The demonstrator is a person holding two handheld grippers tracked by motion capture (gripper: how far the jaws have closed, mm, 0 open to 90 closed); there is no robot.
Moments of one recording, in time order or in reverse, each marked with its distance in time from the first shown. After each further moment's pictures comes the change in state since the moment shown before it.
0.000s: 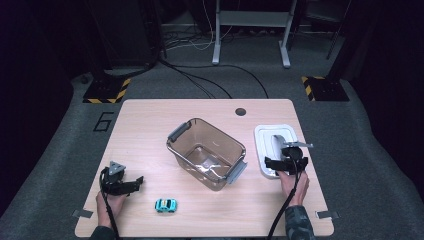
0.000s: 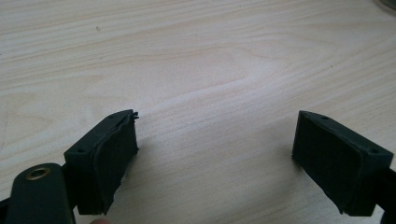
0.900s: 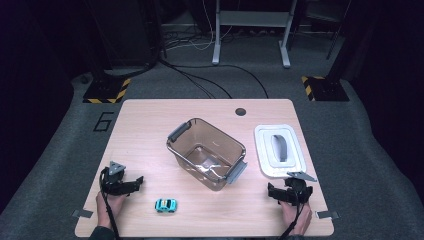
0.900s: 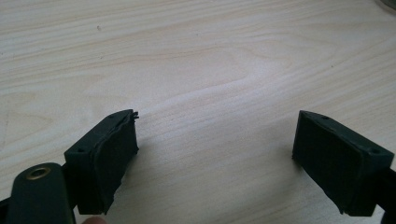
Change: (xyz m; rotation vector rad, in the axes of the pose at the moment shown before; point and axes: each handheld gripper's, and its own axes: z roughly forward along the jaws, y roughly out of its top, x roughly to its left) left arm 0.000 0.000 0.000 0.002 0.005 -0.001; right arm 0.001 -0.089 -0.017 -0.013 -0.060 0.022
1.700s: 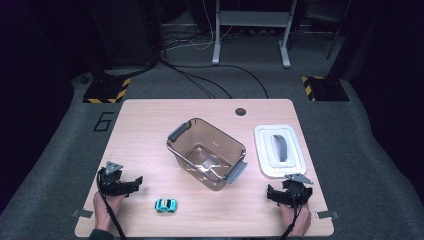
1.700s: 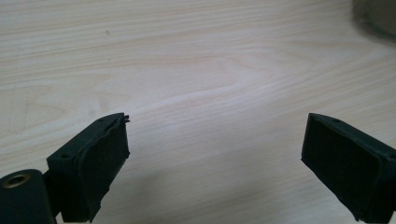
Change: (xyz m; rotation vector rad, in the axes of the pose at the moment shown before) left arm -0.011 0.009 -0.022 -0.018 -0.002 -0.071; right arm 0.005 -0.007 0.003 -0.016 -0.054 -0.045
